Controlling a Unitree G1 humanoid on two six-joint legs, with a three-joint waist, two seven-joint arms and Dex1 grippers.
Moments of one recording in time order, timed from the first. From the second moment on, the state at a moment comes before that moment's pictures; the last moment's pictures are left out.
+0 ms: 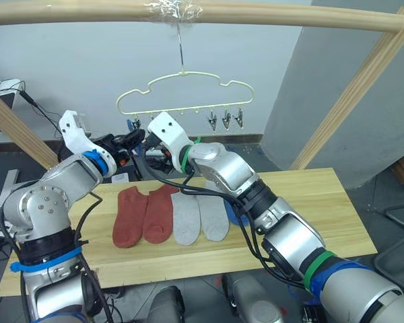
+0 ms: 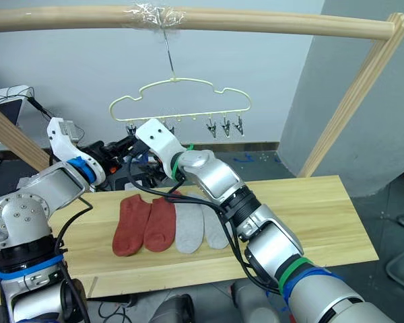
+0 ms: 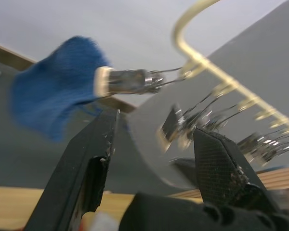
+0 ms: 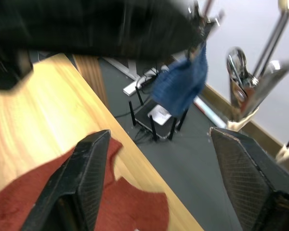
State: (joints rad) left arm -0.49 0.53 0.46 -0.21 -0.92 1.07 -0.01; right arm -1.08 0.15 0.40 0.44 0.15 0.65 0.38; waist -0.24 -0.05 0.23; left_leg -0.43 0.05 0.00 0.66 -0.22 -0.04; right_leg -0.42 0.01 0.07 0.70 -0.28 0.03
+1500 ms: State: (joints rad) left arm -0.32 0.34 0.09 -0.34 -0.31 0.52 -0.17; right arm -0.73 -0.46 0.11 -0.37 0.52 0.84 0.74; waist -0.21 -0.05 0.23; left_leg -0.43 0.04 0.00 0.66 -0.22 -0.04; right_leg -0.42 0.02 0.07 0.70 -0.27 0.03
